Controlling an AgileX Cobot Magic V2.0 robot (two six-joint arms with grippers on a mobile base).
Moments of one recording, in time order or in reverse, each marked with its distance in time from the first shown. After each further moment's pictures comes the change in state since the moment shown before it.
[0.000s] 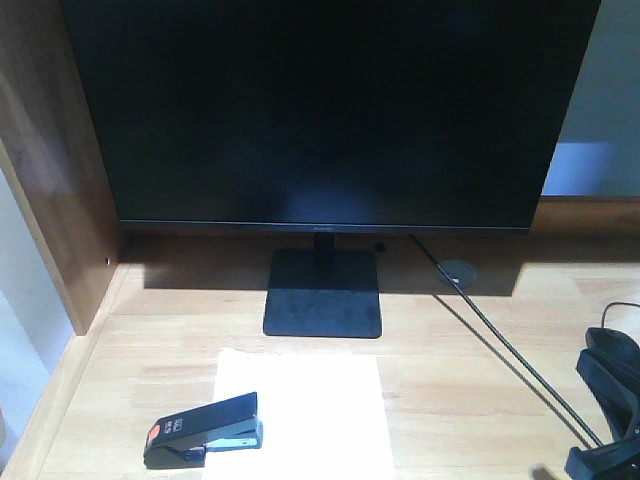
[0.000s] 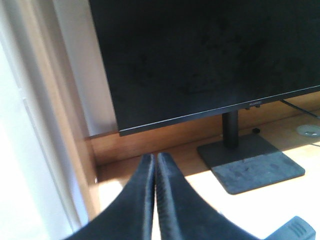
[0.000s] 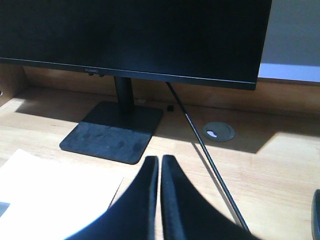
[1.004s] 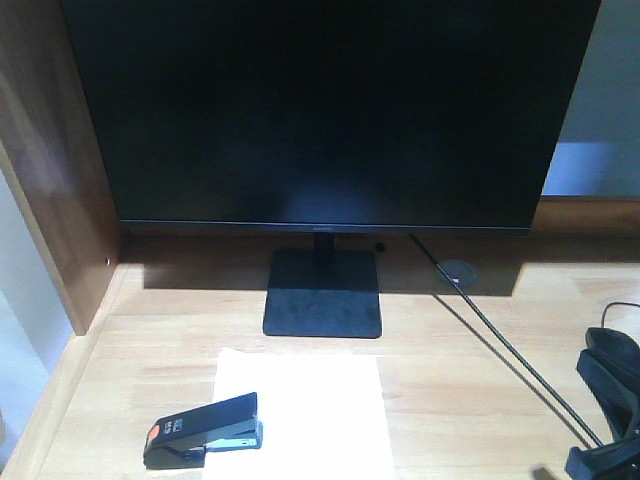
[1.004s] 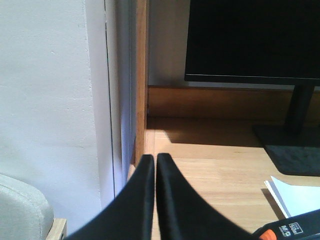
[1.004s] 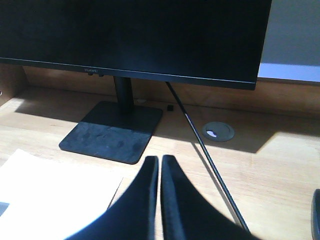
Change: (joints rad) left arm 0.258 -0.315 0.252 -0.162 0.090 -0.001; right arm 0.000 0.000 0.000 0.000 0.000 0.000
